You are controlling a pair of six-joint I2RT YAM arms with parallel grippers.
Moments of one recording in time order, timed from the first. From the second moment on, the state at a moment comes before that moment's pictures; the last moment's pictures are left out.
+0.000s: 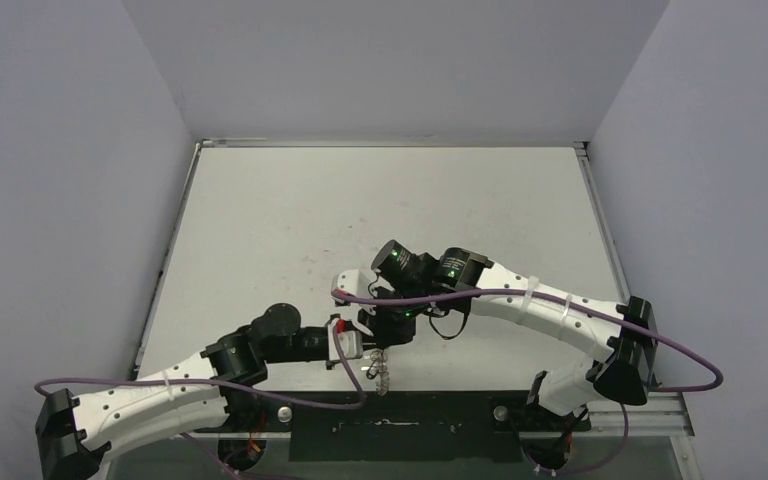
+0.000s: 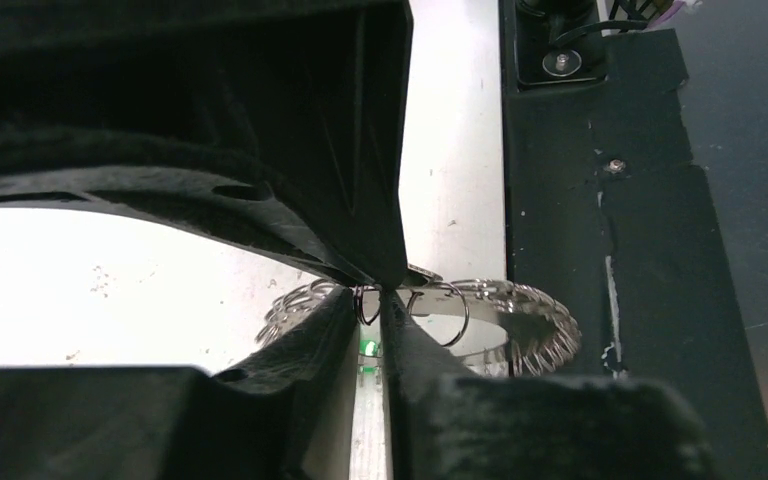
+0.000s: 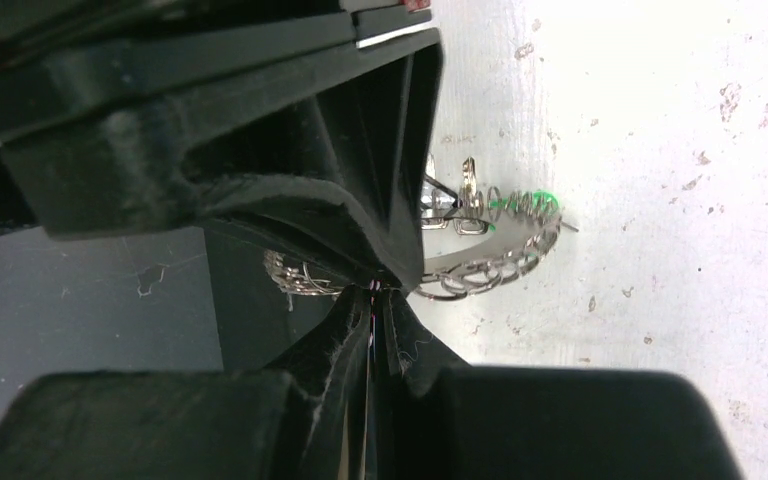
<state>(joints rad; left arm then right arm) -1.08 0.65 0.39 0.01 0.33 0.29 1.11 1.46 1.34 -0.90 -0.42 -0.23</state>
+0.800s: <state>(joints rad) -1.08 0.51 0.20 0.32 0.32 0.18 1.05 1.11 1.05 -0.60 -0.45 -0.24</state>
